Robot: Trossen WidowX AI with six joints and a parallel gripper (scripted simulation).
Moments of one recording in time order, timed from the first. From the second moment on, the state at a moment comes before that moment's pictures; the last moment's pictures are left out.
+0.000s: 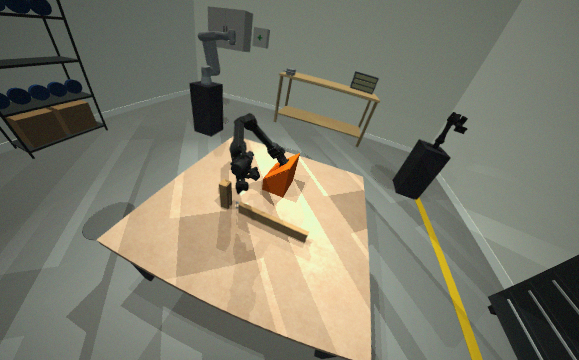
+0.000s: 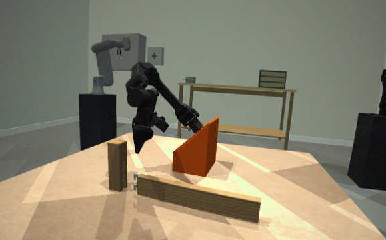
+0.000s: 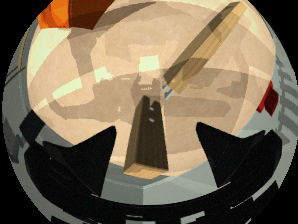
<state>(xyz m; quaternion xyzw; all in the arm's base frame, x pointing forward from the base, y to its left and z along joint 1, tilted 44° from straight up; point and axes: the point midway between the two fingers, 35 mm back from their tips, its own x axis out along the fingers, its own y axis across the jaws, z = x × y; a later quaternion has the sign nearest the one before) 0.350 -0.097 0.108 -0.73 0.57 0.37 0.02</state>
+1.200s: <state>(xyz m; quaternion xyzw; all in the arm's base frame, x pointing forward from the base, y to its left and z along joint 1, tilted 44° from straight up) 0.382 -0.028 0.014 -0.63 0.67 0.26 0.30</state>
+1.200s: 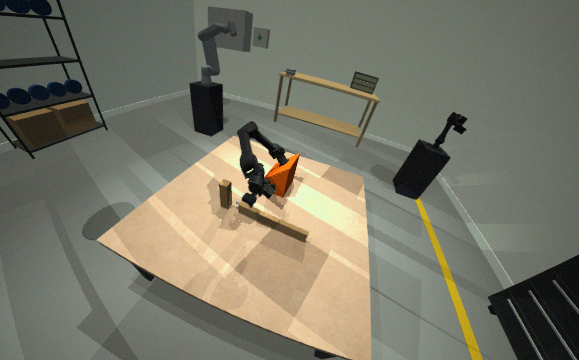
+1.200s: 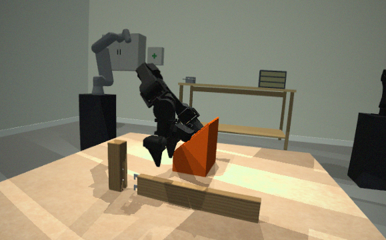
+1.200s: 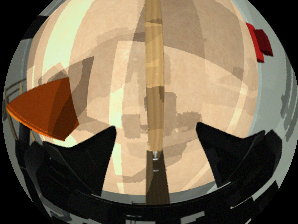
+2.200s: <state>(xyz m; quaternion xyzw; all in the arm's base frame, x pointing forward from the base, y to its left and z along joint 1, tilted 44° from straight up) 0.386 -0.075 -0.035 -0.63 0.67 0.25 0.31</state>
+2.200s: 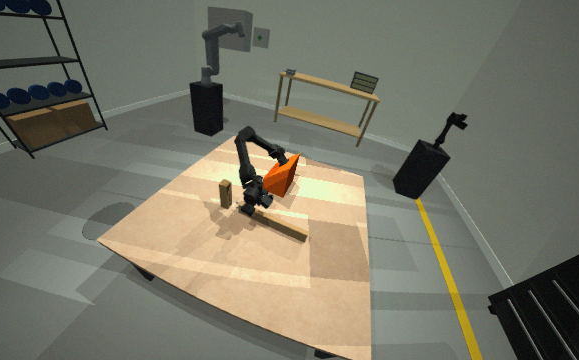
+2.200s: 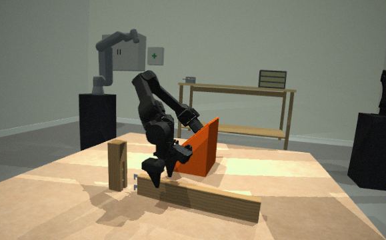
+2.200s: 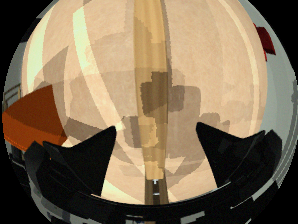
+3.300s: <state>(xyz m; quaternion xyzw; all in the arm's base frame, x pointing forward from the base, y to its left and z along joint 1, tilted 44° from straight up) 0.383 -0.107 -0.068 -0.63 0.67 0.25 0.30</state>
